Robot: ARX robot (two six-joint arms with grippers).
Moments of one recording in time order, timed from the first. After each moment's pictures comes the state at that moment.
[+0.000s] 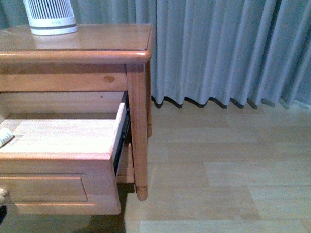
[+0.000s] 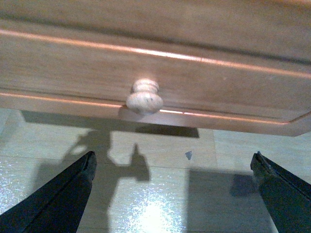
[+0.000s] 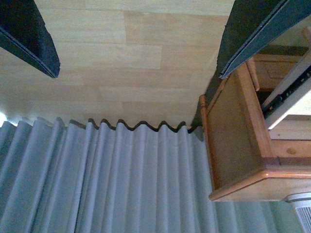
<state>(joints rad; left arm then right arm) 0.10 1.59 0.19 0.90 0.19 -0.10 0.00 0.00 0.01 0.00 0.00 0.00</state>
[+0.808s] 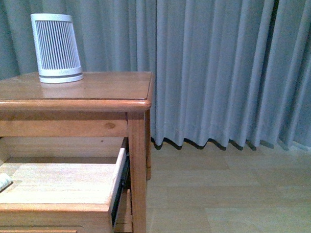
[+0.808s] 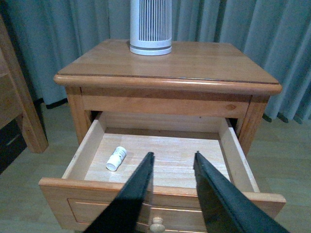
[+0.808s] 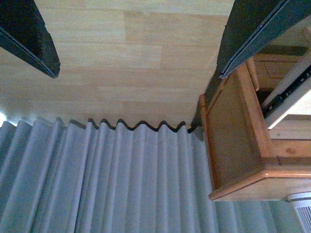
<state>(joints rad) 0.00 0.41 0.22 0.18 0.00 -0.01 0.00 0.00 0.01 0.00 0.00 0.00</state>
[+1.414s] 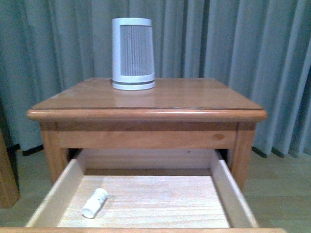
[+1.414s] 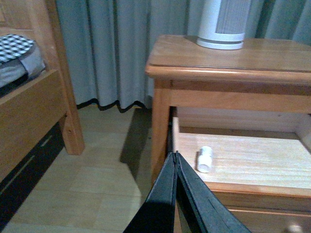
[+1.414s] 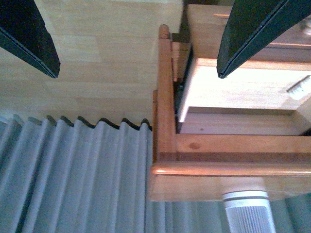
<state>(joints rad) 0.00 0.23 0.07 0.17 0.00 -0.01 0.00 0.00 0.01 0.00 0.00 0.00</state>
